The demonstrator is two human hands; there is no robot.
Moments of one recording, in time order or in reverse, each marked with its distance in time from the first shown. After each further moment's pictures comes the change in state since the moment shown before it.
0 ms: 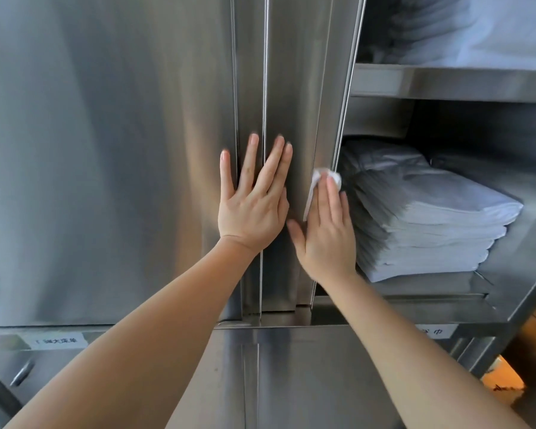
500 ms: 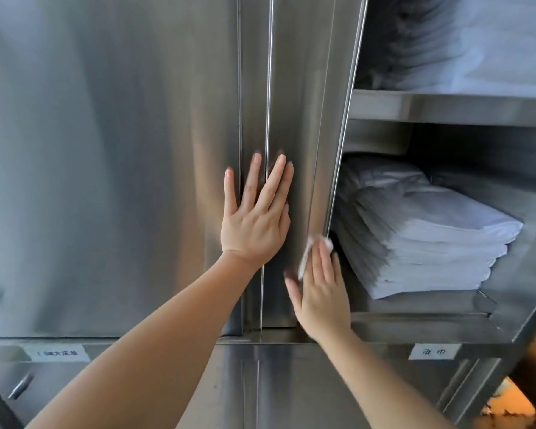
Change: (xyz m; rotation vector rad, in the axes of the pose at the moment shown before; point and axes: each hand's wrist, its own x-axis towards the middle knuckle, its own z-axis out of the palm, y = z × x) left_hand 0.000 0.000 -0.001 -0.010 0.024 0.006; right_hand -0.068 -0.012 0.019 -0.003 -0.162 0.011
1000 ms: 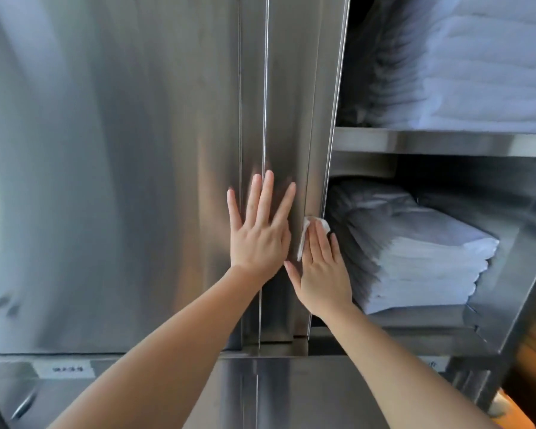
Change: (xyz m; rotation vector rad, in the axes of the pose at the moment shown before) left_hand 0.012 0.011 -0.024 -0.057 -0.073 -0.036; right_hand 0.055 0.008 -0.051 -0.155 -0.051 -0.025
